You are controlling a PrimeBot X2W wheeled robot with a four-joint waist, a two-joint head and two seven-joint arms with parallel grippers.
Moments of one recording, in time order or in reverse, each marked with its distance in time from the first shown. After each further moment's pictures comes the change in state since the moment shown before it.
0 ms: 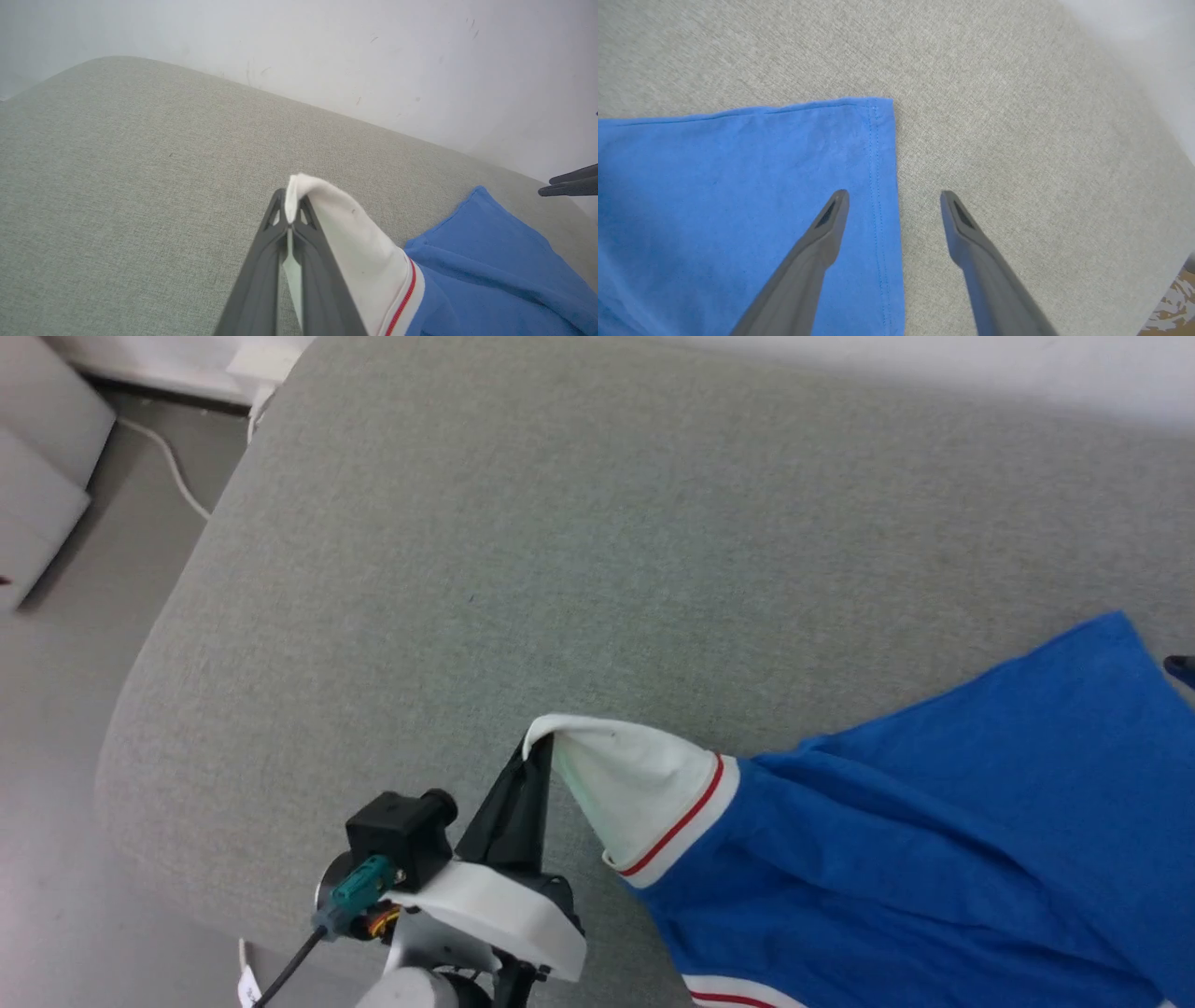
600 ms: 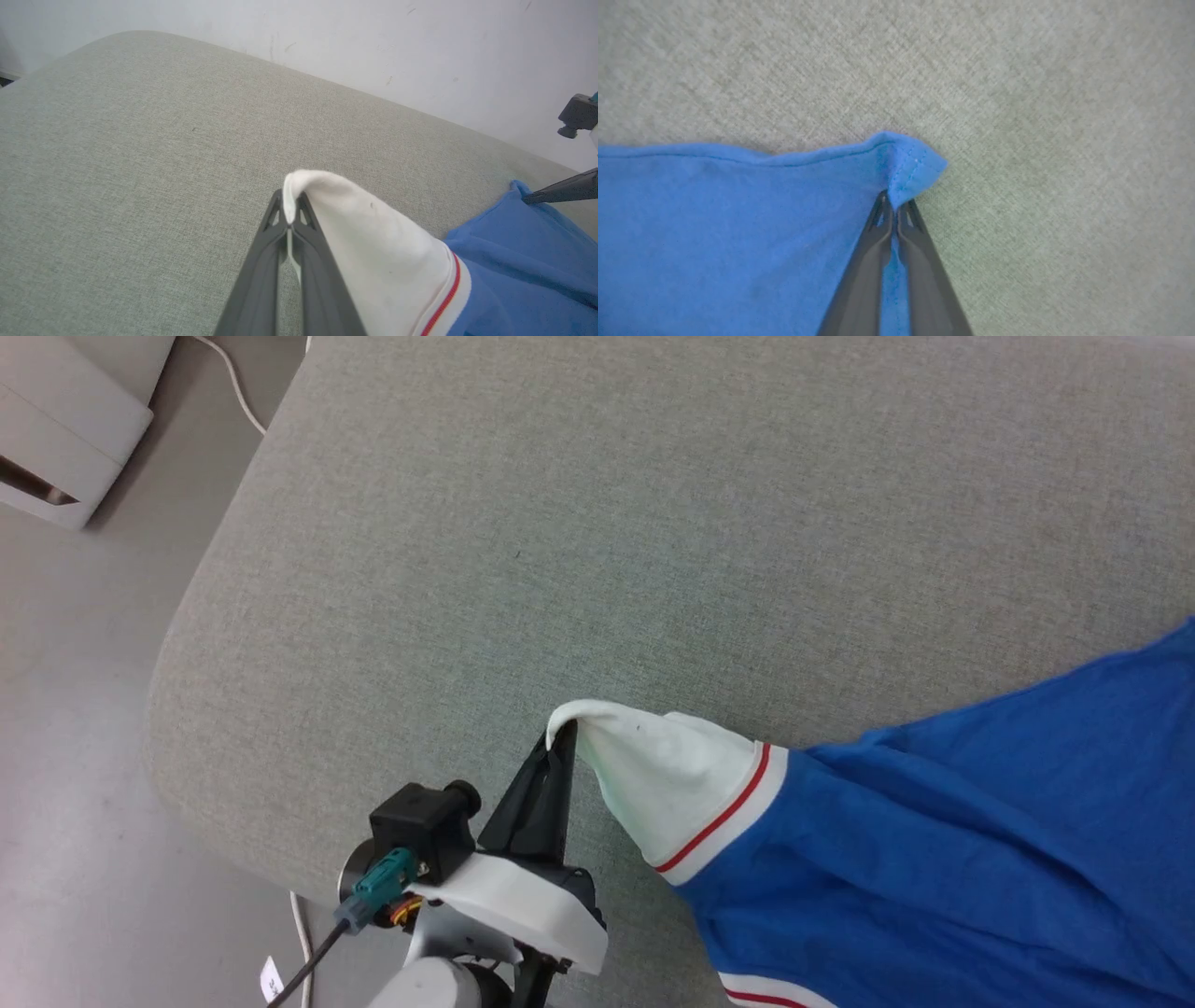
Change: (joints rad) left arm -0.034 -0.031 -0.026 0.026 0.007 -0.009 -0.021; right arm -0.102 -0.056 0.196 0.154 0.034 0.000 -0.050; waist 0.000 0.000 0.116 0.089
